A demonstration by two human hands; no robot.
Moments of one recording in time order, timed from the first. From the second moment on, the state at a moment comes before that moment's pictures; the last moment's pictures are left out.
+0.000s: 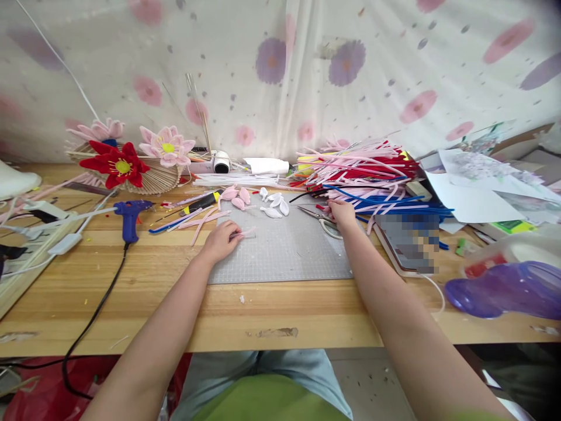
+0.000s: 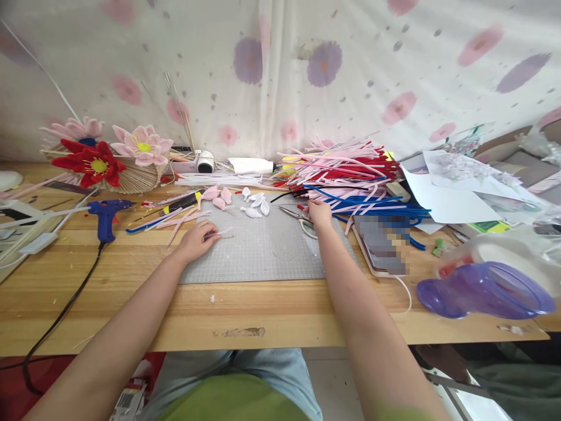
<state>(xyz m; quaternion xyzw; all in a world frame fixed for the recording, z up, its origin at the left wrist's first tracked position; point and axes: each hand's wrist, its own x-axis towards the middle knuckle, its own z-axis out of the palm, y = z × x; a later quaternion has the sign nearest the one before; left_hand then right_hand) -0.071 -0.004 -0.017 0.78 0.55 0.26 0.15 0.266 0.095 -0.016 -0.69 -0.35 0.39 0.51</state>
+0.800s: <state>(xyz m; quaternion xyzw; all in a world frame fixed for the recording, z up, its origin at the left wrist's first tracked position) -0.044 0.011 -0.028 0.53 0.60 0.50 0.34 0.207 0.094 0.019 -0.58 -0.20 0.55 0.56</state>
